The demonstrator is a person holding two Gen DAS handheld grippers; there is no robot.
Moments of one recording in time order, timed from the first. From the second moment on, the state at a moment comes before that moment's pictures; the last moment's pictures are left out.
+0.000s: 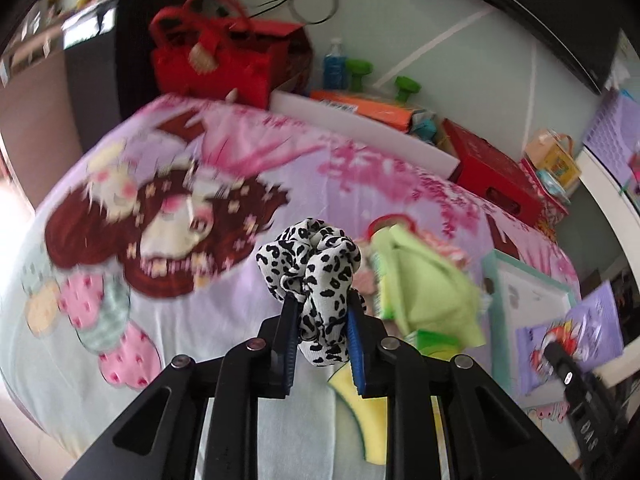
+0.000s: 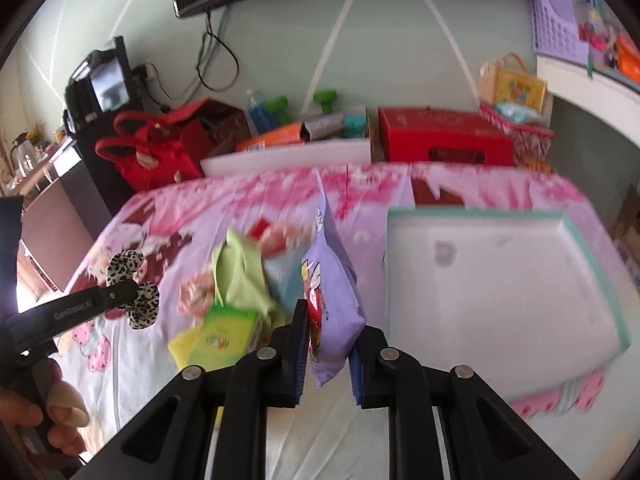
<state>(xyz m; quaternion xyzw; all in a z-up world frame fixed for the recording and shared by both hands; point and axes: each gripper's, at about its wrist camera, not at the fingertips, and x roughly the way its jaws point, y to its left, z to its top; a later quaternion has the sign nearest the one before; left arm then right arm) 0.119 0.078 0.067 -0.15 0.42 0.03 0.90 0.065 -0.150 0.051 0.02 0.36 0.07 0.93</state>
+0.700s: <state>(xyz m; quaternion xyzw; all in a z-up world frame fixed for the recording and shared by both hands) 0.184 -0.108 0.074 -0.06 0.43 -0.14 0.89 0.133 -0.277 0.057 0.09 0.37 -0.12 0.92</state>
